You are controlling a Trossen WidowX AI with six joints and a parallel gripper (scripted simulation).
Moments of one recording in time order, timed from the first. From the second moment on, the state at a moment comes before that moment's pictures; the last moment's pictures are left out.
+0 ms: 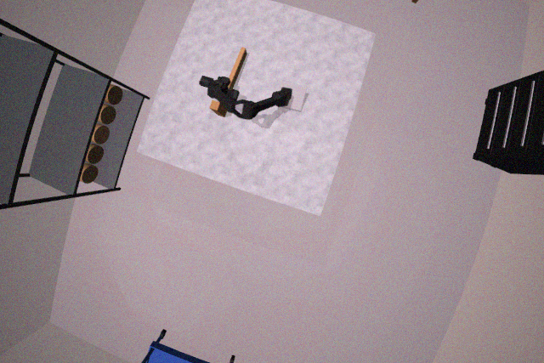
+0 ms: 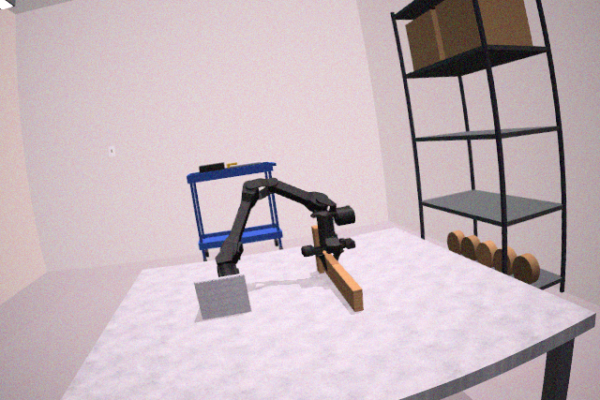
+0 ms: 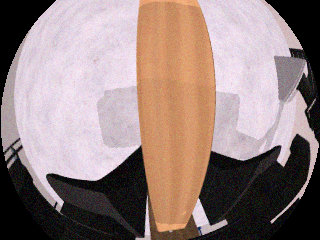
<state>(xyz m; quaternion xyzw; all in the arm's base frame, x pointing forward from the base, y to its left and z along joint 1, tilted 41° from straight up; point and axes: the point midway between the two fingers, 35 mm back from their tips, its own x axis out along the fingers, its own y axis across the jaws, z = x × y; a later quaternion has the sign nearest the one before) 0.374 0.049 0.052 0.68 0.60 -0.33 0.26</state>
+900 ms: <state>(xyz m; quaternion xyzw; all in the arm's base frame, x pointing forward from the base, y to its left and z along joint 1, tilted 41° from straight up) 0.375 0.050 0.051 0.68 0.60 -0.33 0.26</state>
